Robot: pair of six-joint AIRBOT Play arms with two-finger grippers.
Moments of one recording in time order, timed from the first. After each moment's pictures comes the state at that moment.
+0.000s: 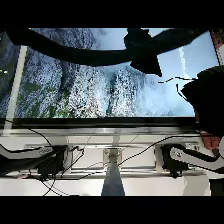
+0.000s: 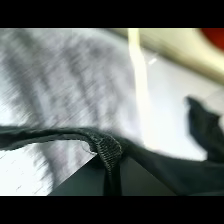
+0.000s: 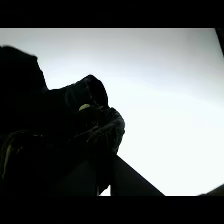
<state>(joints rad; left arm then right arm) 0.57 -1.47 1.67 0.67 -1.15 -1.13 -0.24 -1.28 1.70 -1.48 1.11 1.37</state>
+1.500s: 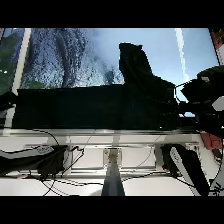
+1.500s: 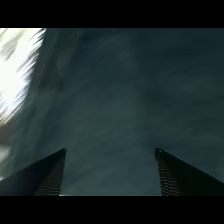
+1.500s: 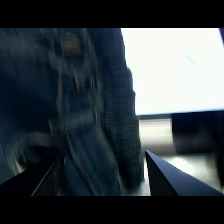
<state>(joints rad) 0.80 -1.45 1.21 1.25 -1.35 -0.98 -0.28 -0.72 0.67 -1.49 1.23 1.37</state>
